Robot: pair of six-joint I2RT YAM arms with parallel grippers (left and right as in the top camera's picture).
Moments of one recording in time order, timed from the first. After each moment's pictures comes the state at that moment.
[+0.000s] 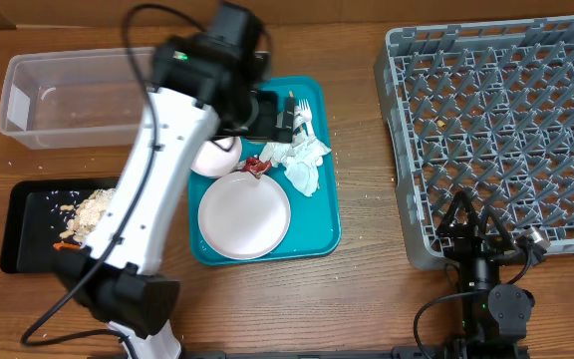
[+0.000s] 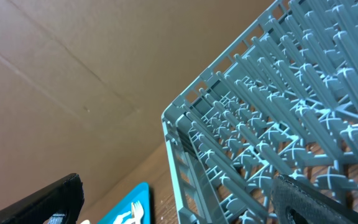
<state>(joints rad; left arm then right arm) -0.41 1.88 2.04 -1.42 0.15 -0.31 -0.03 0.02 0.02 -0.02 0.08 0.76</state>
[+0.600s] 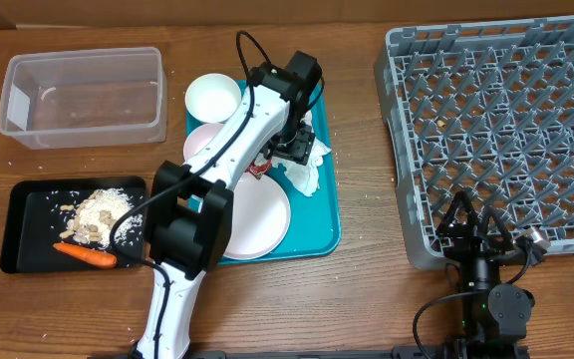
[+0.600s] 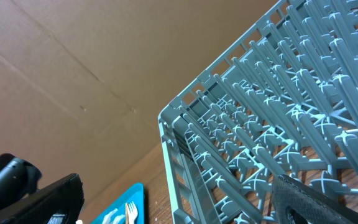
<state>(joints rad) -0.49 2.27 1.98 -1.23 -0.05 -0.21 -0.03 0.02 0.02 -0.02 0.08 0.74</state>
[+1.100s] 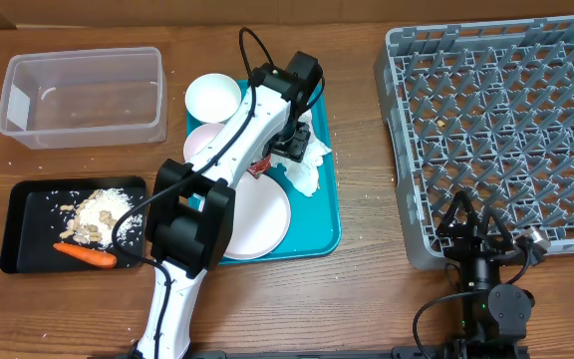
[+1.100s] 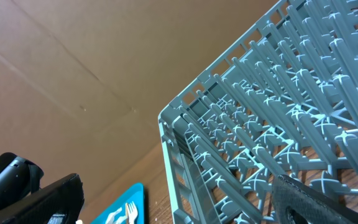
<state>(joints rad) -0.49 2.28 1.99 -1.21 -0.12 -0.20 -0.03 0.02 0.02 -0.02 0.08 0.74</state>
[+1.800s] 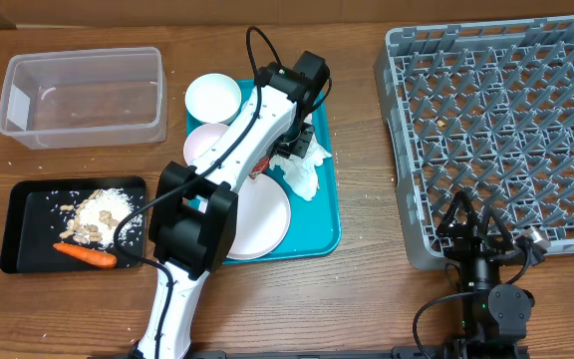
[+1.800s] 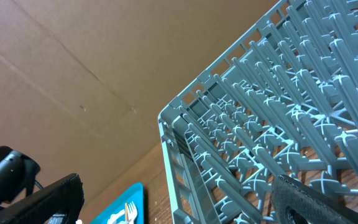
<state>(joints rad) -0.52 2.28 2.04 -1.28 -0.12 -0.18 -0.03 0.02 0.02 -0.02 0.09 0.74</state>
